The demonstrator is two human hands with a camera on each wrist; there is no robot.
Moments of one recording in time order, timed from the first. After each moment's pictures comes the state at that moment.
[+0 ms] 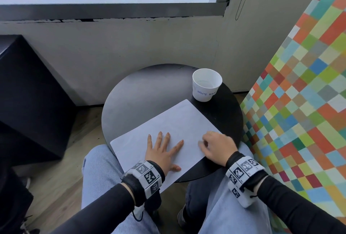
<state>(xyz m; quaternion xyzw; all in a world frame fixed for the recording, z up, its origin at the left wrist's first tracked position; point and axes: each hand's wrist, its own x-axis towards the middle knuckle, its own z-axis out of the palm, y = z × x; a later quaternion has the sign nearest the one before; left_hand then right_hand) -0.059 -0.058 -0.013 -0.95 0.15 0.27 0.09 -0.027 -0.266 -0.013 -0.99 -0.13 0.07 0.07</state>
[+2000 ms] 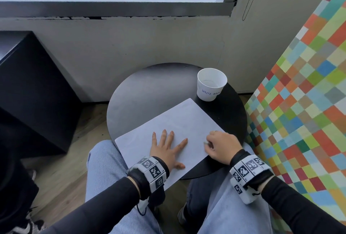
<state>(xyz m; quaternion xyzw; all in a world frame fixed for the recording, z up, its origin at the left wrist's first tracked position) -0.059 -0.061 -0.014 -0.95 0.14 0.27 0.08 -0.026 -0.273 -0.019 -0.98 -0.21 0.04 0.05</state>
